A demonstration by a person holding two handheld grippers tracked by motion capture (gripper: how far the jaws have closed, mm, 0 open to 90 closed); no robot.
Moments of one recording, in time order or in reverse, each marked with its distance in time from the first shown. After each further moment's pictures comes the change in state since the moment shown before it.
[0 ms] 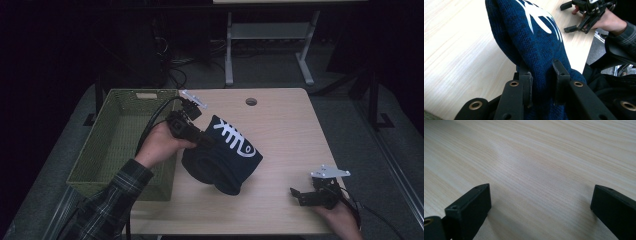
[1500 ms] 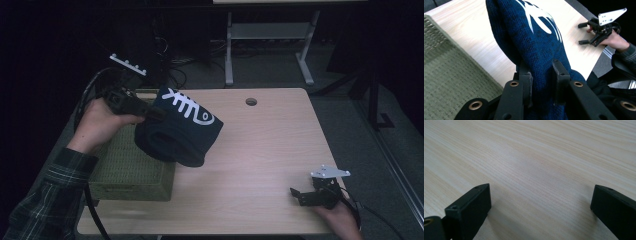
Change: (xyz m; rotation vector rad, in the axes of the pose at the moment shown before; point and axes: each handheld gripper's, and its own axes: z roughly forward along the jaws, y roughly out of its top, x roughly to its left) left arm 0.019 -0.028 -0.134 -0.116 0.158 -0.146; right arm 0.000 0.000 0.000 0.000 0.000 0.000
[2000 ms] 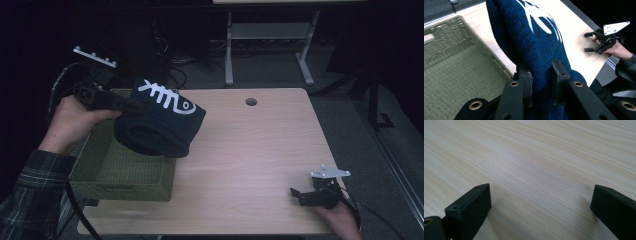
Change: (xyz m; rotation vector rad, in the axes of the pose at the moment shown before) left arm 0.017 -0.017 -0.043 -0.075 0.059 -0.062; right arm 0.000 0.000 0.000 0.000 0.000 0.000
